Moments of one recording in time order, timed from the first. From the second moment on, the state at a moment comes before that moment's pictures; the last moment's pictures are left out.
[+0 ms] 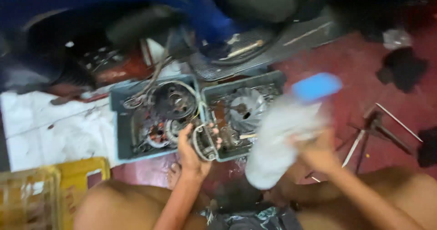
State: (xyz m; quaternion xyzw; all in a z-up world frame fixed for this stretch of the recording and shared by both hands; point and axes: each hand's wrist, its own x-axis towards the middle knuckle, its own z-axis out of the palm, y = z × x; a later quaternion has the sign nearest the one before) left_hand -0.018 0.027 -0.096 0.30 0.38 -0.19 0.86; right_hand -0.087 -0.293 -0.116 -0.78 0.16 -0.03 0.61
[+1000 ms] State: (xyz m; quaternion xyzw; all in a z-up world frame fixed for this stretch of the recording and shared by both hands) left_hand -0.010 0.010 -0.059 0.37 0.41 -0.18 0.82; right_hand -0.041 -0.226 0.028 -0.93 -0.31 -0.07 -0.18
